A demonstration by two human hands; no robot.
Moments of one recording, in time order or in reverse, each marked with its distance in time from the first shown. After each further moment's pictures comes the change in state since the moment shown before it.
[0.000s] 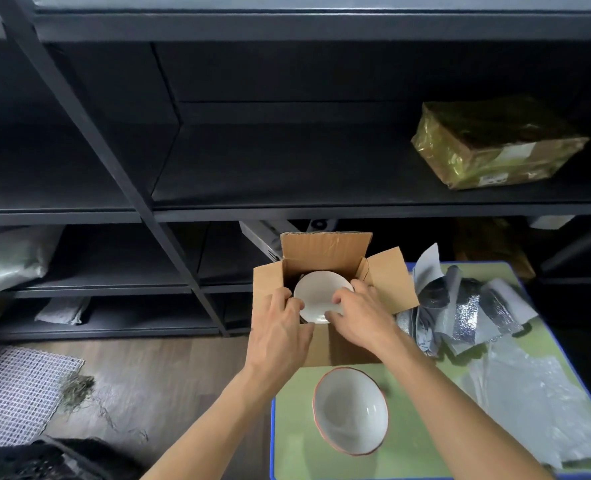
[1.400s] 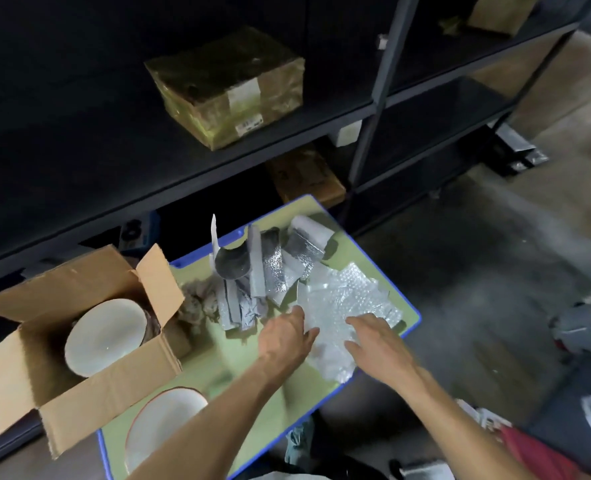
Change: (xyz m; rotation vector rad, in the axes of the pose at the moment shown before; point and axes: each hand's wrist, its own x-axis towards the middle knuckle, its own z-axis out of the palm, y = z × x) left_hand -0.006 0.257 0.199 0.127 -0.624 0.299; right_hand -0.197 0.300 0.026 0.203 -0.021 0.525
